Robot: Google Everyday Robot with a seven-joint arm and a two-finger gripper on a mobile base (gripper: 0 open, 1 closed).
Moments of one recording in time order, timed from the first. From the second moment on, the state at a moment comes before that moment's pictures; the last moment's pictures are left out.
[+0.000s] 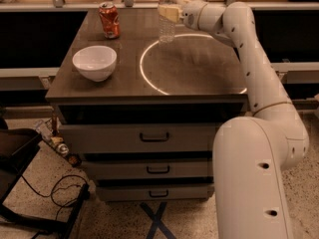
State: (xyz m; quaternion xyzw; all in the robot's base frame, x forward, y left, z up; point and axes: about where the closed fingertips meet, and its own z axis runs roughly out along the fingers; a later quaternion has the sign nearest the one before) arm 0.910 -0.058 0.942 -0.29 0.64 0.30 0.64
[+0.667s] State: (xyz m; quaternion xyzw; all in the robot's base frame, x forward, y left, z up) arm 0.909 -0.051 0.943 -0.29 0.64 0.30 0.64
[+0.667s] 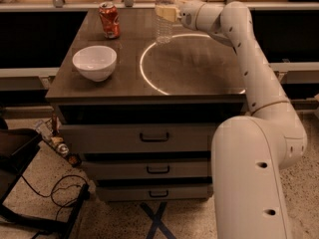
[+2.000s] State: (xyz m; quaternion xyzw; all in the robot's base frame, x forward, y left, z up) arm 0.808 -0.079 1.050 -0.30 0.62 0.31 0.66
